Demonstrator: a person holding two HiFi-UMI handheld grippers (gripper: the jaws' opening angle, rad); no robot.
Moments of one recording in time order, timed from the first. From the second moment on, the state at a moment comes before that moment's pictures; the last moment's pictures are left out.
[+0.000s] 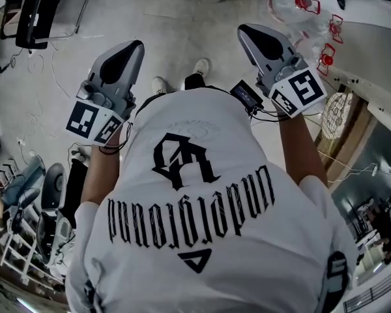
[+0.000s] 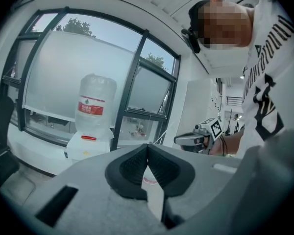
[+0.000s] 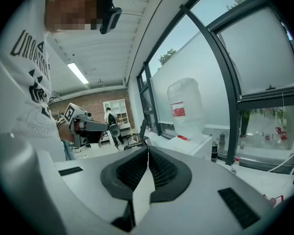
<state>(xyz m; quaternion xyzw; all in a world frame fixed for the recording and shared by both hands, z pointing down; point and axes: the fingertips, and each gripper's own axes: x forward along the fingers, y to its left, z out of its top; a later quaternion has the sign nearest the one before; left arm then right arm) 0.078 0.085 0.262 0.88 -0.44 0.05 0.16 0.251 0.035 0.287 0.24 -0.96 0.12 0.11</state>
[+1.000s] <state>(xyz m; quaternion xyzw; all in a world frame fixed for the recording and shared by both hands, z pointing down) -0.058 0.183 0.245 0.90 -0.41 0.00 0.13 0.113 0.160 0.265 0.27 -0.95 0.08 0.13</state>
